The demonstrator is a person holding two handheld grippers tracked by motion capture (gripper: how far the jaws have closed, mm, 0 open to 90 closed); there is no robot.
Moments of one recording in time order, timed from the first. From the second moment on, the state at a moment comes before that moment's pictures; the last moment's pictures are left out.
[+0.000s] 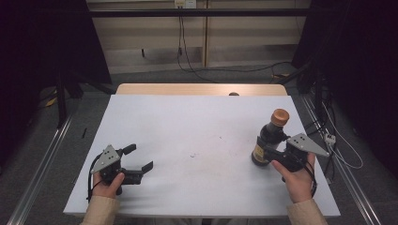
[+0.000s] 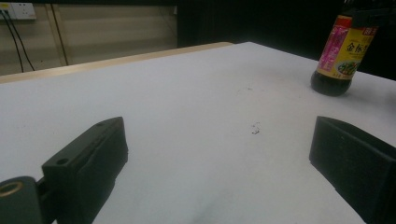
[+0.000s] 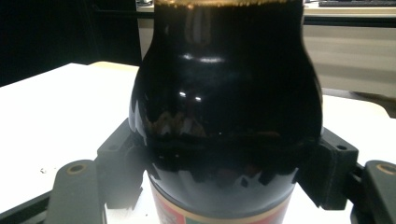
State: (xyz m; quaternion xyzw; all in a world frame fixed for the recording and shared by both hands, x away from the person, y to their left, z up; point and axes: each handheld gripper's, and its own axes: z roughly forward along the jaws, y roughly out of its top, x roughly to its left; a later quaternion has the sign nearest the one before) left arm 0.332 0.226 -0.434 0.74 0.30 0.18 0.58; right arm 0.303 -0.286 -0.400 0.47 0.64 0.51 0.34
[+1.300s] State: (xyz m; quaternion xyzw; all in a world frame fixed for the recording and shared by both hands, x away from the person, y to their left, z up) left arm 0.332 0.223 -0.434 0.73 0.29 0.18 0.59; right arm 0.328 -0.245 -0.385 0.43 0.65 0.54 0.32
